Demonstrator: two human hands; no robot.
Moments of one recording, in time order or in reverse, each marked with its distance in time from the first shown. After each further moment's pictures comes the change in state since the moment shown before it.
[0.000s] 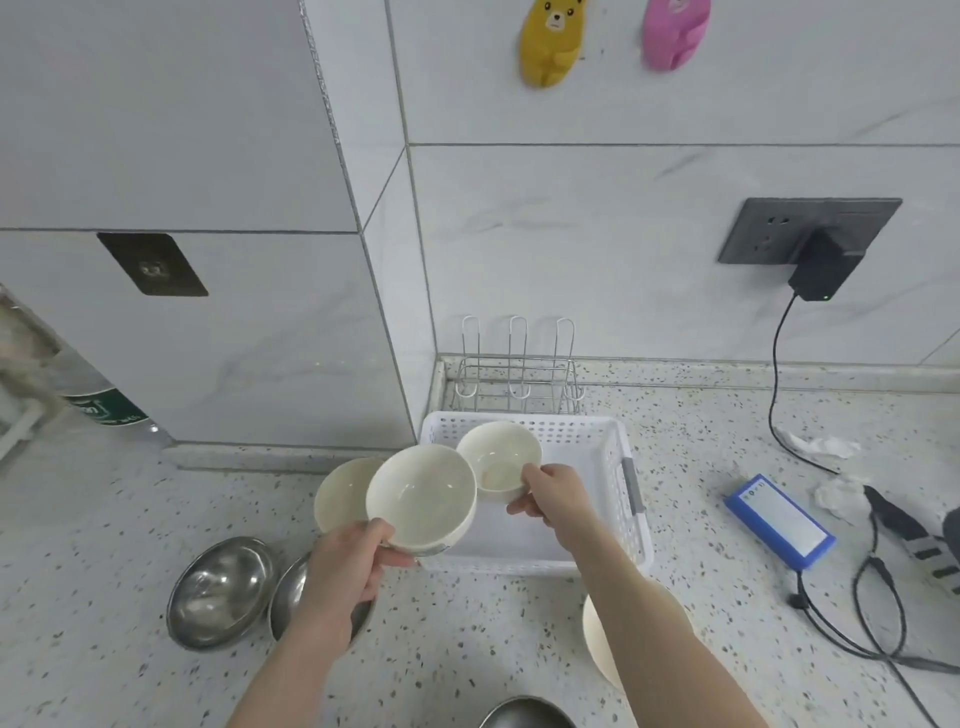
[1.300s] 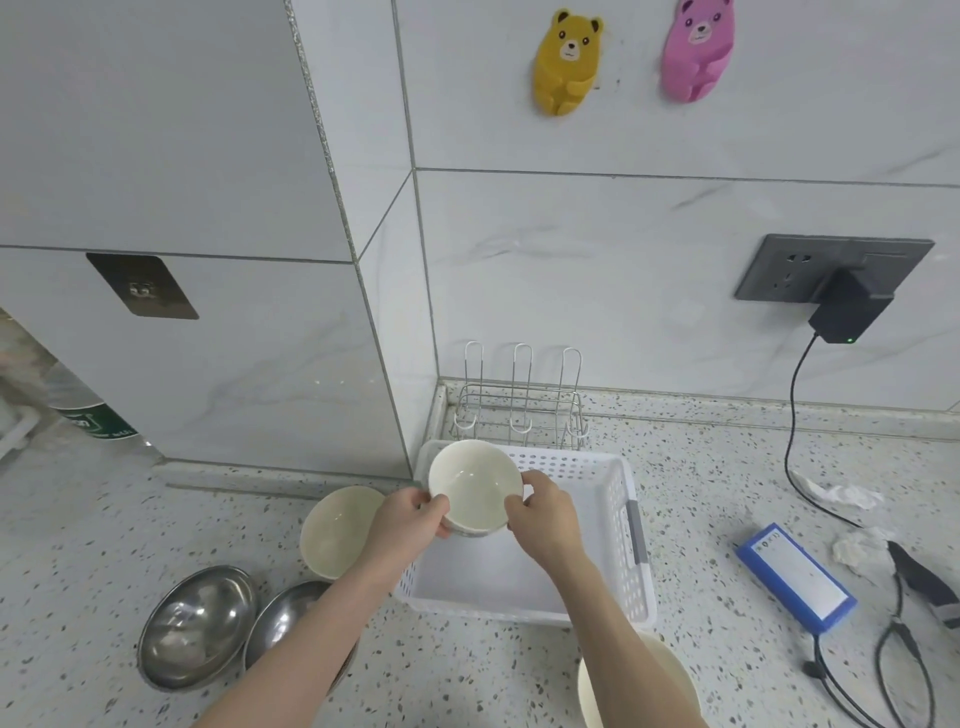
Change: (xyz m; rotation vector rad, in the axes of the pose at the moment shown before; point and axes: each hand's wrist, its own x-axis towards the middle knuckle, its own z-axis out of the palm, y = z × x) left_hand 0.075 0.023 0.068 0.362 -0.017 0.136; right_hand 0.013 -0.014 0.008 -0.407 0.073 -0.258
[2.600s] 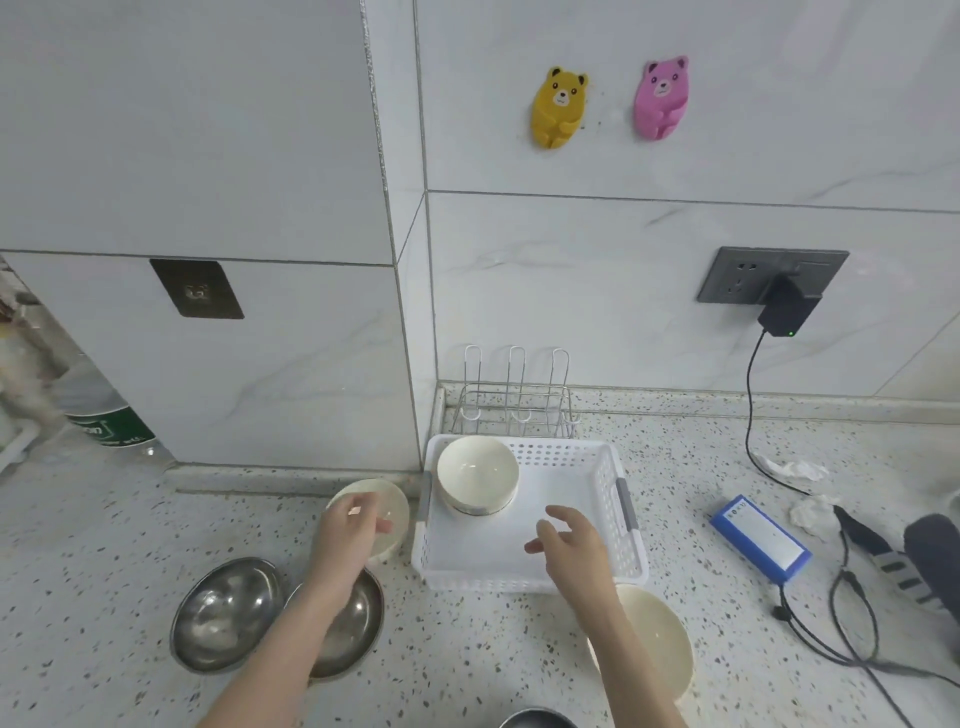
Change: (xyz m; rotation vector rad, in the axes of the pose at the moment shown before) left_hand -0.022 -0.051 -0.065 -0.142 0.168 0.048; right_hand -0.093 0.012 -0.003 0.290 0.136 0.140
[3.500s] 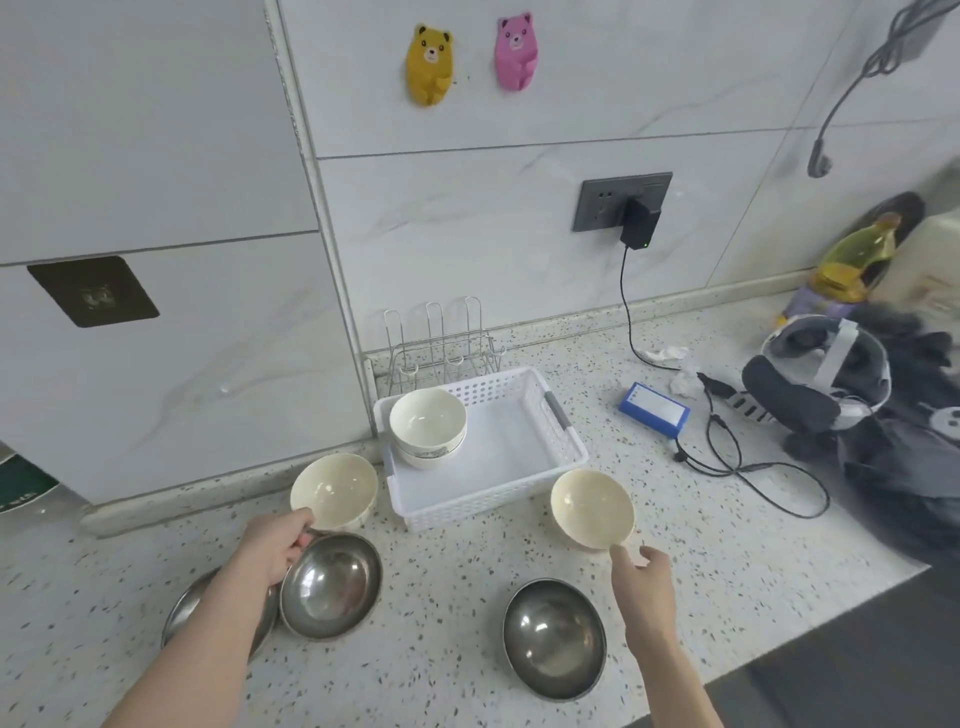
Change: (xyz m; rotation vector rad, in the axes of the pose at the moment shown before) left_hand 0.052 -0.032 -0.055 0.053 -0.274 -0.387; right_hand -0.129 0.092 -0.015 0.242 0.603 0.411
